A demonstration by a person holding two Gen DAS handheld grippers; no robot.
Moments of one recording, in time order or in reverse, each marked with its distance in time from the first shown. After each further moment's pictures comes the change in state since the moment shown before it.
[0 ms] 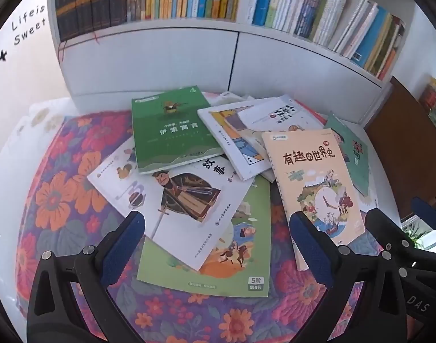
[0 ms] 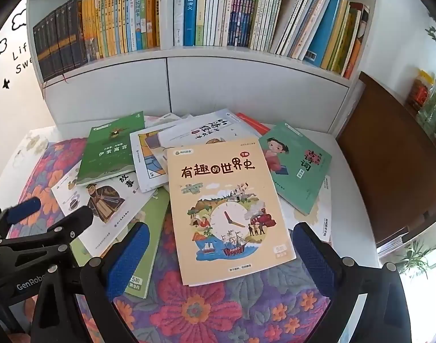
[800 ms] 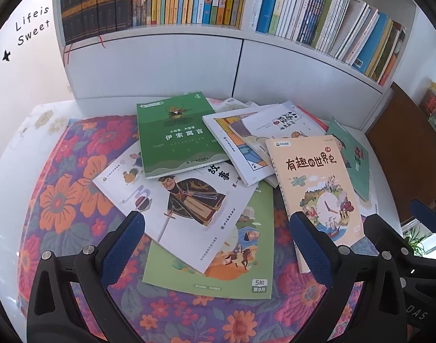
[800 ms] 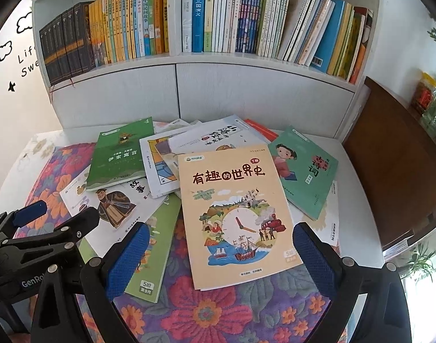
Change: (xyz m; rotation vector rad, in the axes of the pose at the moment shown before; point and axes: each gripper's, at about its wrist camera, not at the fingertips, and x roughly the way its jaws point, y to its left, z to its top) left arm -0.010 0.003 0.002 0.002 -0.036 0.005; right arm -0.005 0.011 0.002 -0.012 -0.019 0.038
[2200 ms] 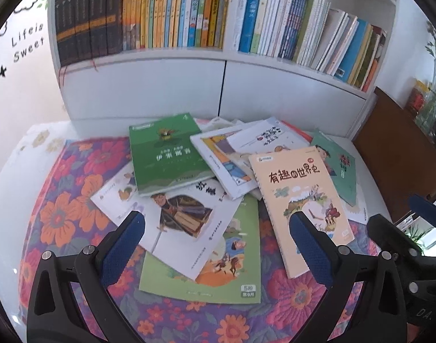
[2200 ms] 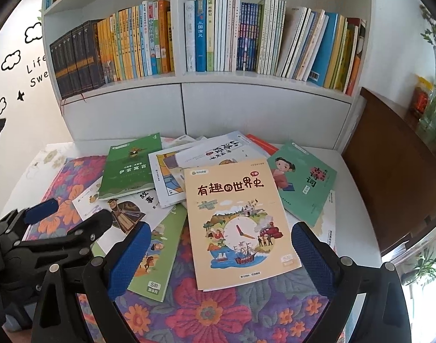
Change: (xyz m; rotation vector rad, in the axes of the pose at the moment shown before) left arm -0.021 -0.011 -0.002 0.036 -0.081 -0.043; right arm -0.035 -0.006 -0.001 0.008 -0.063 0.035
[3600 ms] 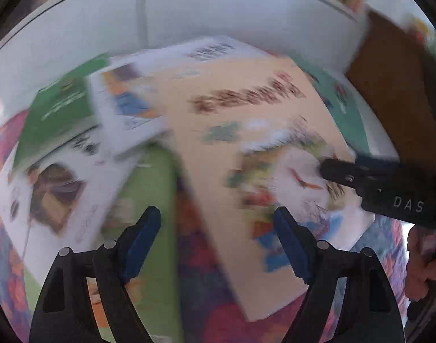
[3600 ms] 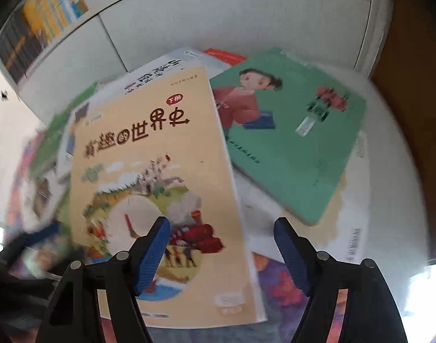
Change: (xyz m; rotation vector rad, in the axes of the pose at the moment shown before) left arm 0.151 -0.112 -0.046 0.156 0.246 -0.109; right arm 0.189 -0.128 -0.027 0.094 0.301 0.144
